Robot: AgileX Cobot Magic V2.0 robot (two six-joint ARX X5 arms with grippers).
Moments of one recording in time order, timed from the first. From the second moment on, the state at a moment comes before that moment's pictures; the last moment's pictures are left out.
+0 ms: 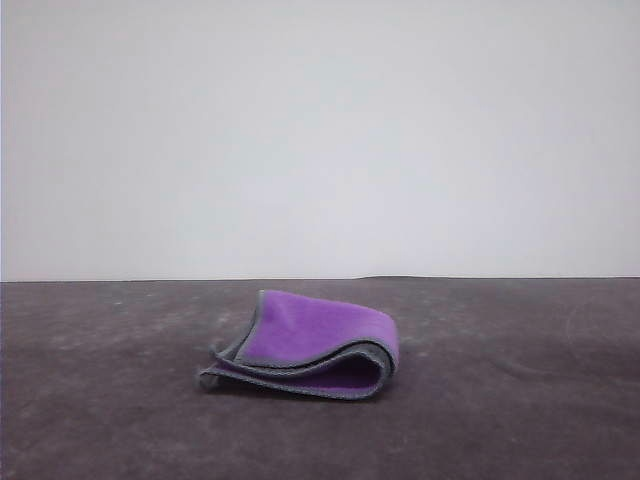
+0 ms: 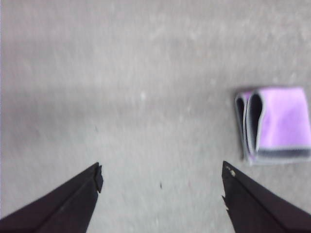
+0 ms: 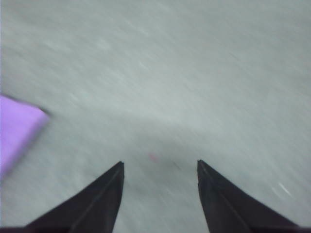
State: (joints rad) left_arx 0.08 1.03 1.07 -1.04 0.34 0.08; right_arx 0.26 0.71 0.79 -0.73 0.08 0.00
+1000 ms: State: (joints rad) left_arx 0.08 1.03 0.95 -0.92 0.36 0.00; right_arx 0.24 0.70 0.79 -0.74 0.02 -0.02
